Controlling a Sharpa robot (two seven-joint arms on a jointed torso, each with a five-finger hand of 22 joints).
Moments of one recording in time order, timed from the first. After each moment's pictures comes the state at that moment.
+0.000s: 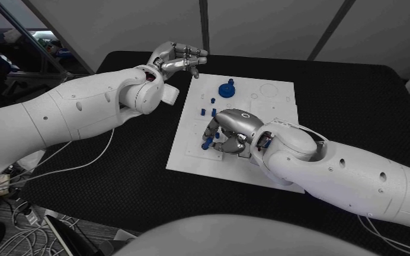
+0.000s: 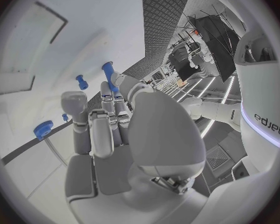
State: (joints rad) left arm 1.11 -0.84 0.12 1.38 -0.27 -0.30 0.31; left_hand 1.35 -0.19 0.50 -0.05 0.15 1.08 0.17 0.08 0.07 1.09 0.10 0.28 0.07 1.15 0.02 0.96 0.35 0.15 1.03 0.13 0.65 0.87; right arm 1.00 -0.57 0.02 1.66 -1.62 -0.23 -0.17; right_hand 1.44 -0.11 0.45 -0.04 0.19 1.16 0.13 0.11 0.09 1.20 0.07 0.23 0.09 1.47 -0.01 1.46 1.31 0.14 1.23 0.08 1.21 0.86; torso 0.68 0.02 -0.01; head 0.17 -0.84
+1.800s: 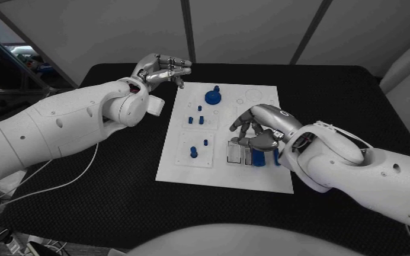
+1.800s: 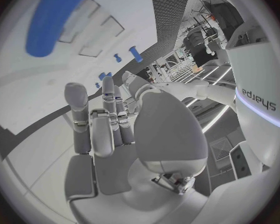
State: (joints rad) left arm 1.11 -0.85 0.11 1.38 -0.27 -0.29 0.30; left_hand 1.35 -0.19 0.50 -0.05 0.15 1.08 0.17 0.08 0.07 1.08 0.11 0.28 0.07 1.15 0.02 0.96 0.35 0.15 1.03 0.13 0.65 0.87; right arm 1.01 -0.89 0.04 1.83 -1.50 -0.40 -0.19; right_hand 1.28 -0.18 0.30 0.07 0.22 1.07 0.12 0.13 0.09 1.30 0.04 0.39 0.16 1.47 -0.03 1.45 1.31 0.16 1.22 0.08 1.16 0.79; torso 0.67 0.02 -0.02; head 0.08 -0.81
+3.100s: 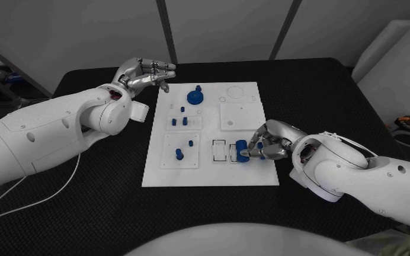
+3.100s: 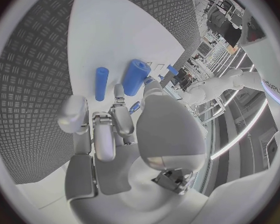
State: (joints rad) left arm 1.10 -0.86 0.10 1.41 -0.27 -0.28 0.30; left_hand 1.35 -0.19 0.50 -0.05 0.15 1.08 0.17 0.08 0.07 1.08 0.11 0.28 0.07 1.15 0.02 0.96 0.35 0.15 1.03 0.13 0.65 0.87; right arm 0.93 -1.00 0.04 1.89 -1.39 -0.36 -0.53; right_hand 1.24 -0.13 -0.15 0.29 0.38 1.01 0.08 0.36 0.22 1.40 0.01 1.30 1.23 1.47 -0.05 1.56 1.31 0.12 1.32 0.05 1.28 1.02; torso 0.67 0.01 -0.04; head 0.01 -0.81
